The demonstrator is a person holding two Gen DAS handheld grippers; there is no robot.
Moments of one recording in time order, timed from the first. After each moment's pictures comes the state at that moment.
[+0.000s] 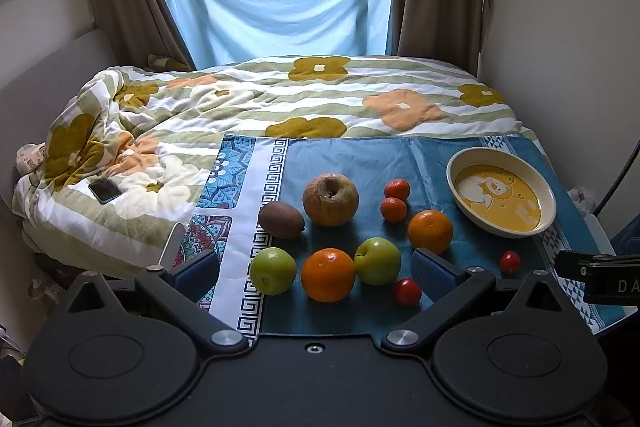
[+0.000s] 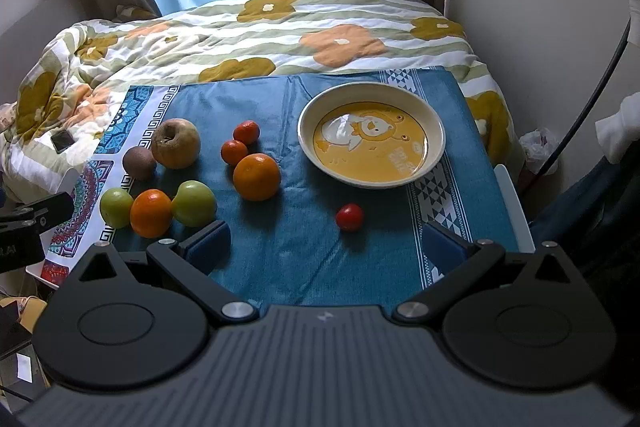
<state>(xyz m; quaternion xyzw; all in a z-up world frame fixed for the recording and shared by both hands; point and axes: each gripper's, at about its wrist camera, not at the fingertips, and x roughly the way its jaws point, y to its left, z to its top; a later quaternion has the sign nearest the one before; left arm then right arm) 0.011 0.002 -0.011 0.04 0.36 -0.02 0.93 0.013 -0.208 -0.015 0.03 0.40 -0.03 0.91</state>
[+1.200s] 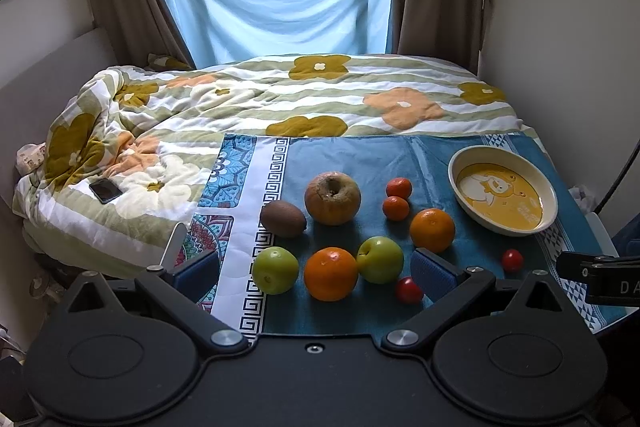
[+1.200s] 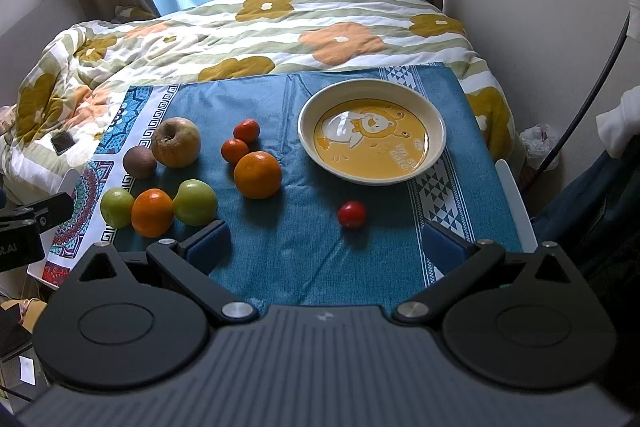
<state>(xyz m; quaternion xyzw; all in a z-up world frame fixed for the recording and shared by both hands) 0.014 0.004 -0.009 0.04 0.36 -0.02 0.93 0.011 -0.206 -0.017 0.04 0.41 -0.03 0.91</state>
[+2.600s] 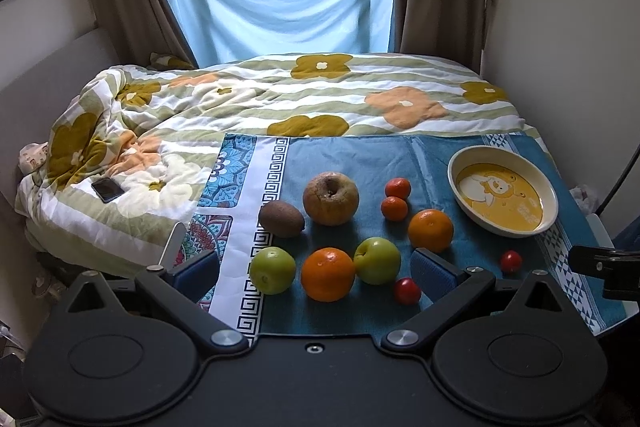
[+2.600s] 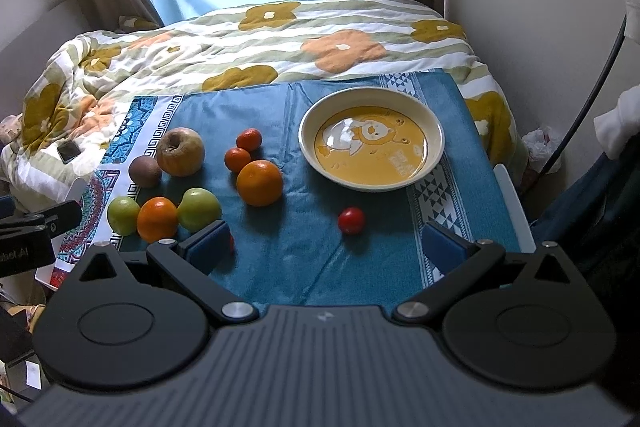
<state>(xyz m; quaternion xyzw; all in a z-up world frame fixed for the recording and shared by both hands) 0.016 -0.006 -0.008 0.04 0.36 -0.01 0.93 0.008 -0.218 -0.008 0.04 0.40 -0.03 0.92</state>
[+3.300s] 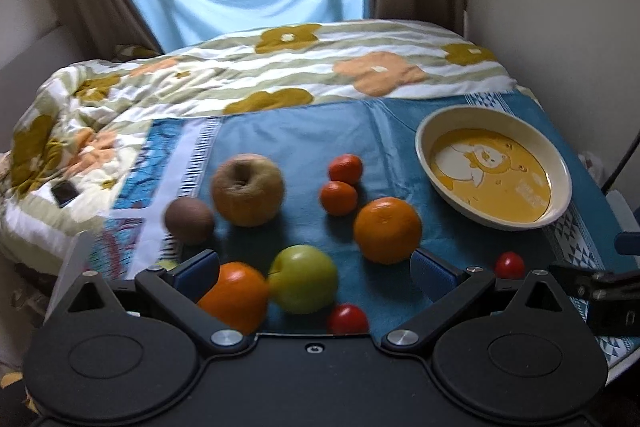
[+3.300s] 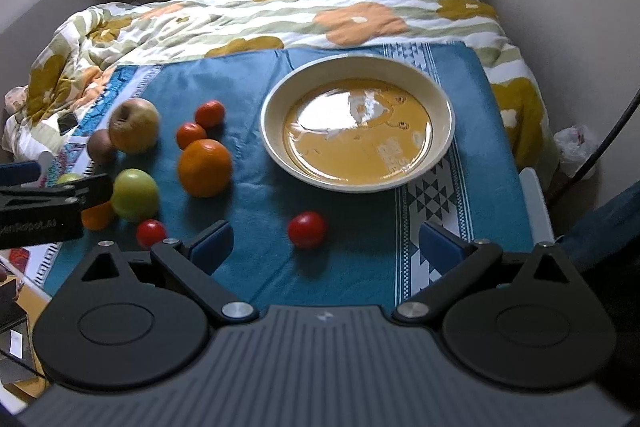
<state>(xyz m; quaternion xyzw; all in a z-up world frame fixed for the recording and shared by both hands) 0.098 -0.087 -0.089 0.07 0.39 -0.03 0.92 0.074 -0.285 -0.095 0.04 0.42 0.03 0.90</state>
